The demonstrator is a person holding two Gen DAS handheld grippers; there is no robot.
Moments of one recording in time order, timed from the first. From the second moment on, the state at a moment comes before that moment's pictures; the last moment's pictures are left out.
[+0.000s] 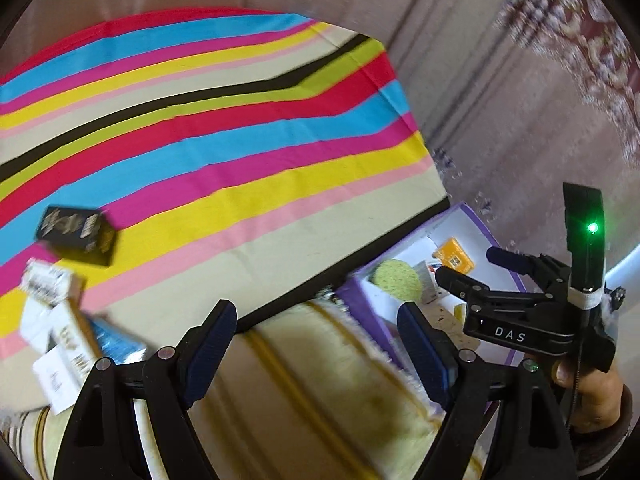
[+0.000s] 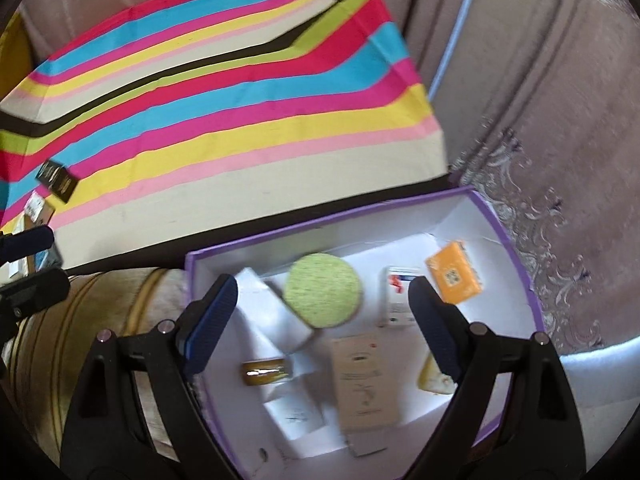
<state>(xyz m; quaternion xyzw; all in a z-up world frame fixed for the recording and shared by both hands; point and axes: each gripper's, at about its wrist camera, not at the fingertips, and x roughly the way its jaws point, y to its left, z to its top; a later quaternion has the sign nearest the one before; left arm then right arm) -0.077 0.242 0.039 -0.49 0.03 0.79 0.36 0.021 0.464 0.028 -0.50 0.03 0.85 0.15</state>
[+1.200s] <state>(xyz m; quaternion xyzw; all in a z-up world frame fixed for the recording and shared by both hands) -0.126 0.072 -0.015 -0.58 -0.09 0.78 0.21 -0.021 0.274 0.017 -0.52 -0.08 0.85 -0.06</state>
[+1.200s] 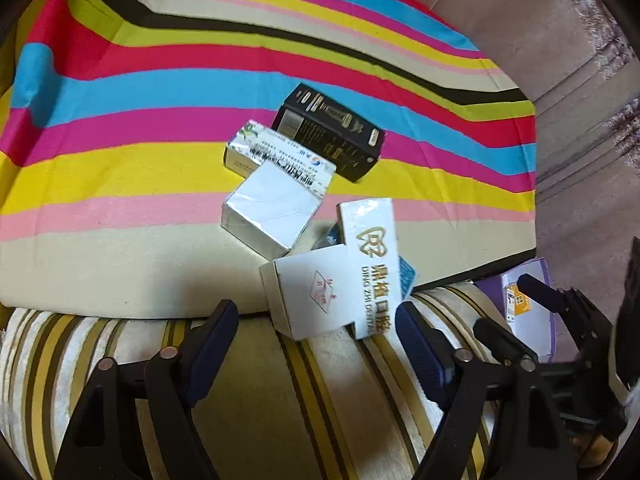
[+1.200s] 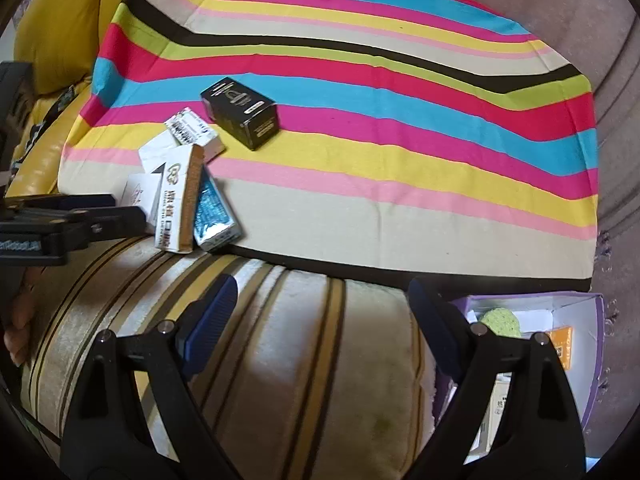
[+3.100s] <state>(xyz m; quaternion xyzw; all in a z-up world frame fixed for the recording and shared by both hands) -0.120 0.005 -0.001 -0.54 -0.10 0.82 0.17 -0.054 0.171 0.004 -0.51 -0.14 0.84 -0.13</state>
